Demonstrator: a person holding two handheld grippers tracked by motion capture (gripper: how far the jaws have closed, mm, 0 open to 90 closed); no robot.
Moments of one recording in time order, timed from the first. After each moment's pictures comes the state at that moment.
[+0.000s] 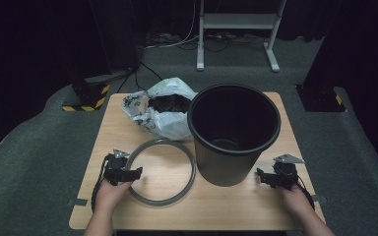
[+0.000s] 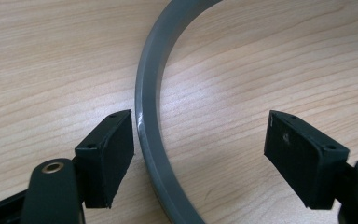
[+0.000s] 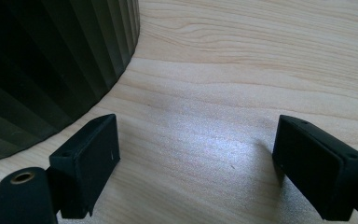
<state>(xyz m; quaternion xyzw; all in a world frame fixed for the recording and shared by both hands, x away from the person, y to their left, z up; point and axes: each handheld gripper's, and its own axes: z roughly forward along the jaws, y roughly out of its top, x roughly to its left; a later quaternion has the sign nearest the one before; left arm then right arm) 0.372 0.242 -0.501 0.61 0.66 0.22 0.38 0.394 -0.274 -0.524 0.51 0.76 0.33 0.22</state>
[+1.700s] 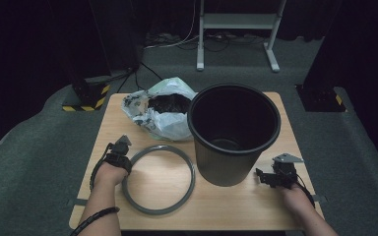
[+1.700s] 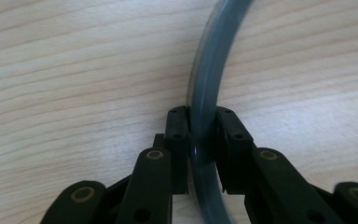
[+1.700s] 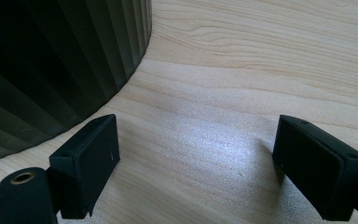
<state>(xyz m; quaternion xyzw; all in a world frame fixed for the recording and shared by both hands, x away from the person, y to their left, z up) 0.424 0.250 -0.497 0.64 0.75 0.10 0.14 0.396 -0.273 -0.524 0.49 0.78 0.33 0.21</state>
